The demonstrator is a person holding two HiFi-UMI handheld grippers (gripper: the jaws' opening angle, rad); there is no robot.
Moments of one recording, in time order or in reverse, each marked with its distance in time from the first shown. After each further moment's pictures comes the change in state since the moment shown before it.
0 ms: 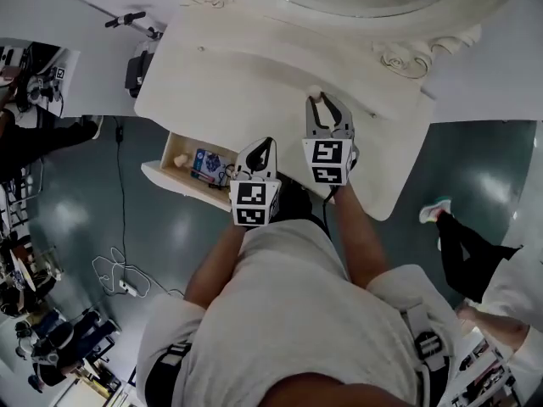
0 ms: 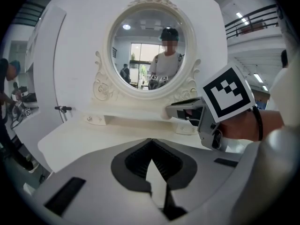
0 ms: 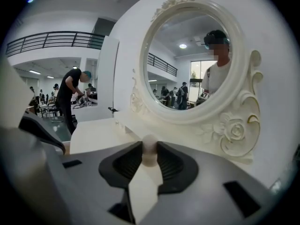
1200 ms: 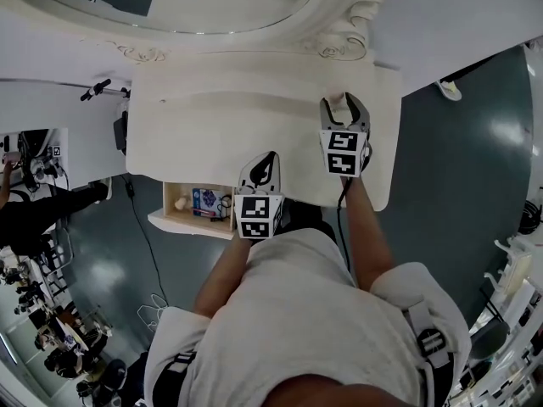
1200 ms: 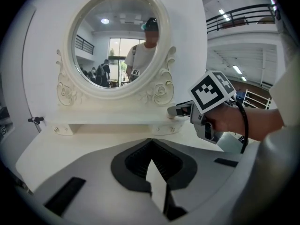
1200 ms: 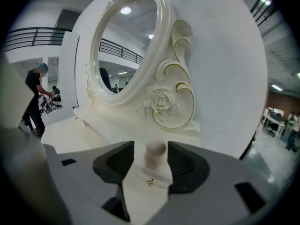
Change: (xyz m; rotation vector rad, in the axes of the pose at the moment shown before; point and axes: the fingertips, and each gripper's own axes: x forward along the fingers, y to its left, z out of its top) left arm 0.047 -0.089 0.008 0.160 0.059 -0.194; right arm -0.038 -0.153 -0.086 0.244 0.125 -0.294
